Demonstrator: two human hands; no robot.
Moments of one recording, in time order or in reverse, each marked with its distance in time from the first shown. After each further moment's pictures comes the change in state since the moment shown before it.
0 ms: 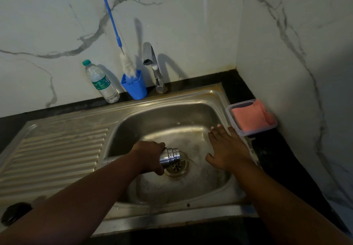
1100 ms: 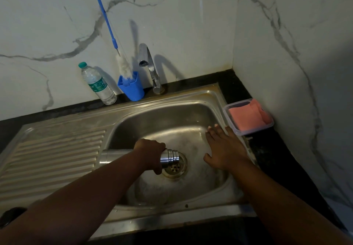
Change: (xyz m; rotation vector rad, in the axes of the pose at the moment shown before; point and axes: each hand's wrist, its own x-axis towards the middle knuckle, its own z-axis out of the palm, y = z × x) left_hand 0.005 0.010 -0.013 0.096 -0.039 0.007; right_hand 0.003 0.002 0.006 0.022 0.031 -0.006
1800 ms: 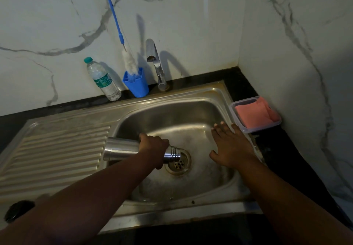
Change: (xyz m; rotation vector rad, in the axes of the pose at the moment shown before) left_hand 0.000 0.002 0.014 0.170 0.047 -0.106; right_hand 0.000 0.000 -0.001 -0.040 -0.011 0.002
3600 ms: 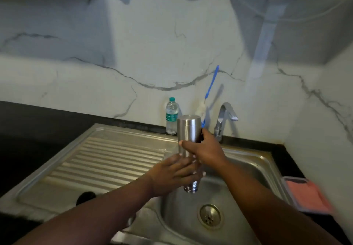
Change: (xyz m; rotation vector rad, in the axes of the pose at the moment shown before) left_hand -0.119 -0.142 0.070 0.011 1.268 0.230; right_hand 0.067 -0.232 -0.200 1.113 0.229 -0.064
